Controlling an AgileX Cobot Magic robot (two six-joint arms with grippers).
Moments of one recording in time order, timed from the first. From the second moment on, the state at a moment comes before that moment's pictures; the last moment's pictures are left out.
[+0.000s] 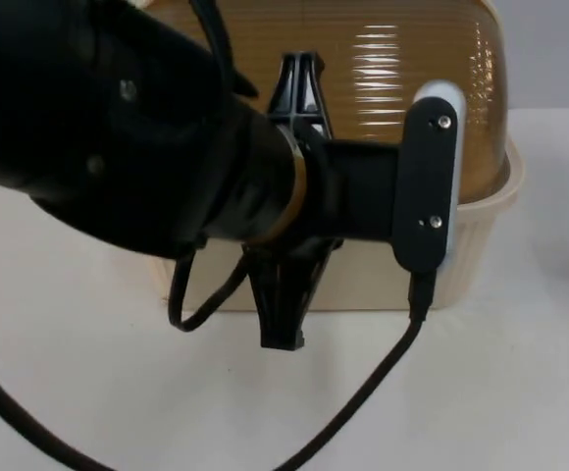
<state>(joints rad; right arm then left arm) 0.08 0.91 -1.06 -0.28 0.66 0.22 -0.93 1.72 -0.89 1.44 0.39 -0.46</state>
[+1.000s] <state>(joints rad) 0.08 0.91 -1.06 -0.28 0.66 0.22 -0.93 1.77 -0.89 1.67 0.38 -0.69</state>
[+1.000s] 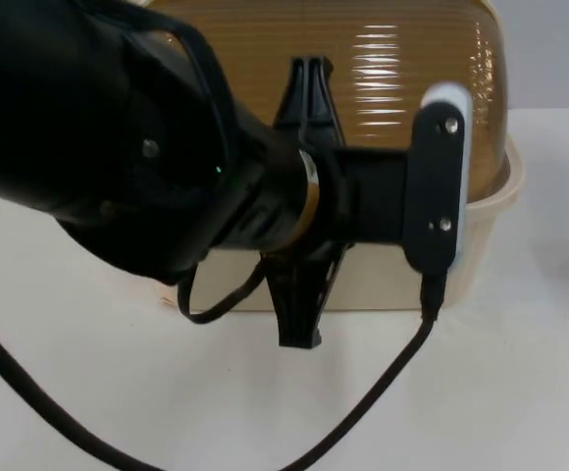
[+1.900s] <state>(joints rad) 0.08 0.91 -1.06 -0.28 0.66 0.22 -0.89 1.78 -0.89 1.68 0.42 -0.68</state>
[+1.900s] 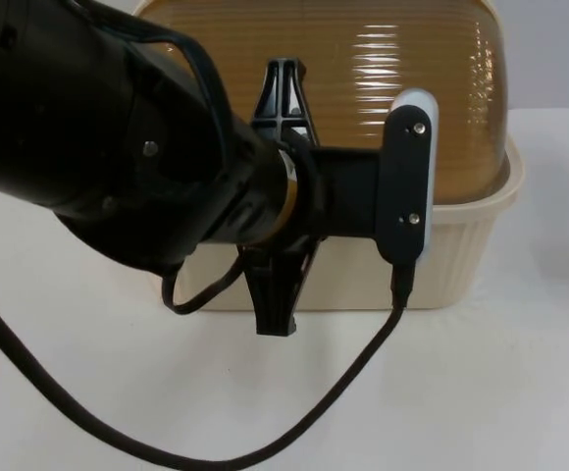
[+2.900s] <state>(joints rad) 0.08 0.91 -1.06 -0.28 0.66 0.22 -0.89 1.81 -0.89 1.70 0.43 -0.66</state>
